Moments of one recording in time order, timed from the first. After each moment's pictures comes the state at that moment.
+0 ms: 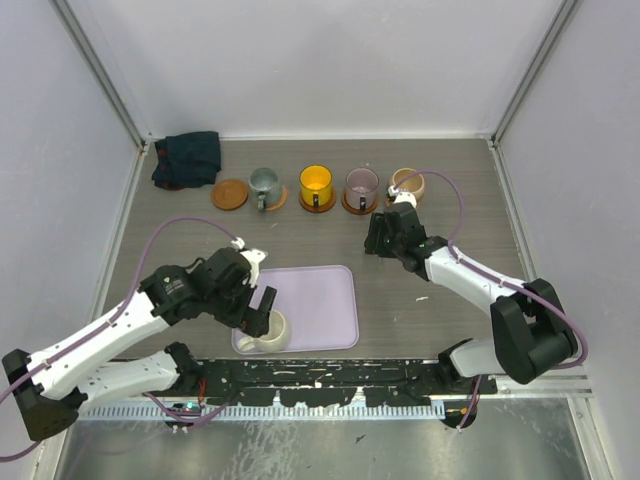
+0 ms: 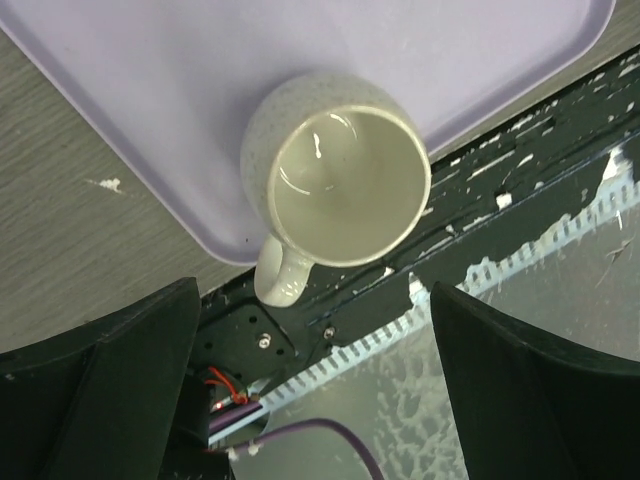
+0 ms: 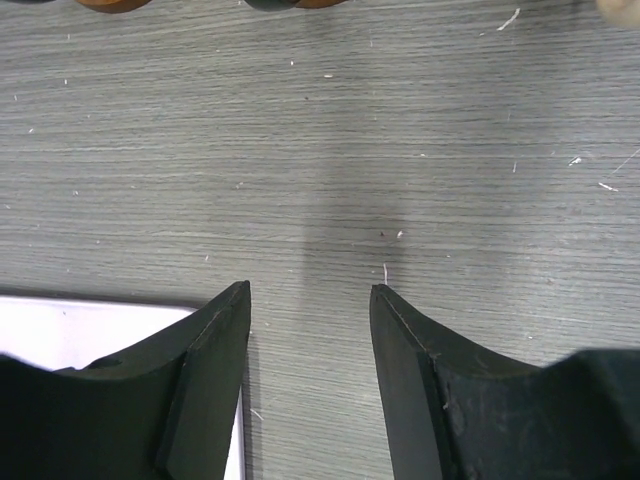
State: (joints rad) left arm -0.88 0.90 0.90 -1.05 0.03 -0.46; right arm 0.46 1.36 0.75 -0.12 0.13 0.47
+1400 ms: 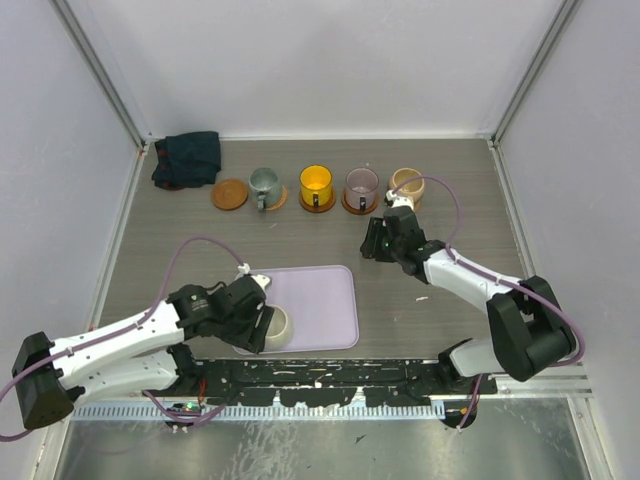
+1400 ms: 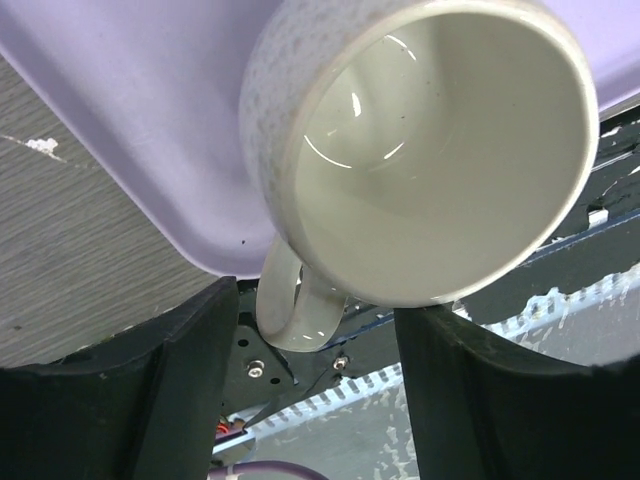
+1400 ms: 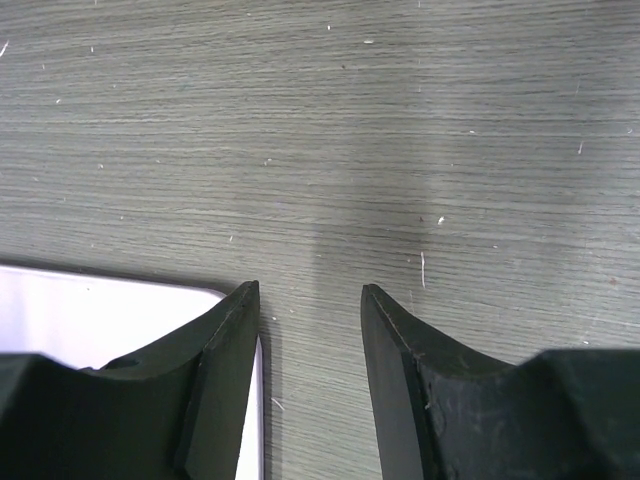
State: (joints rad) left arm -1.01 0.93 0.65 -0.93 -0.05 -0.64; right arm 0.46 1.37 0.71 -0.06 0.04 0.50
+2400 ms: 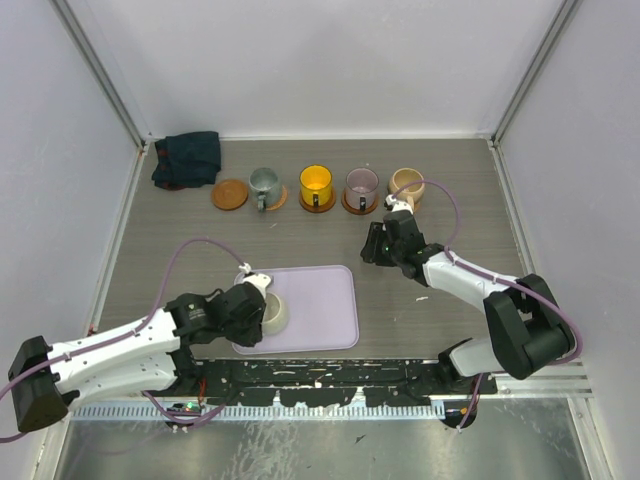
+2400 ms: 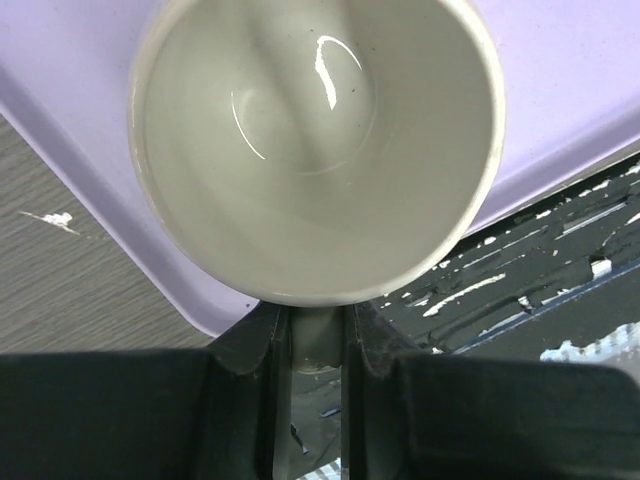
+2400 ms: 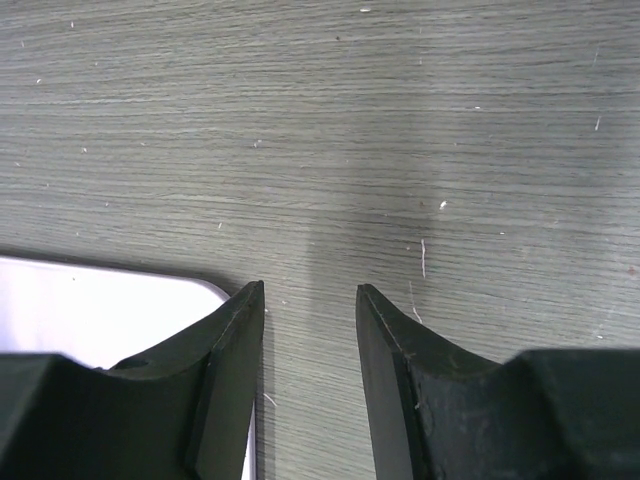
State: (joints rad) left arm -1.04 0.87 0.55 -0.75 -0.12 -0.62; right arm 0.46 1.39 0.67 -0.03 0.02 0.51
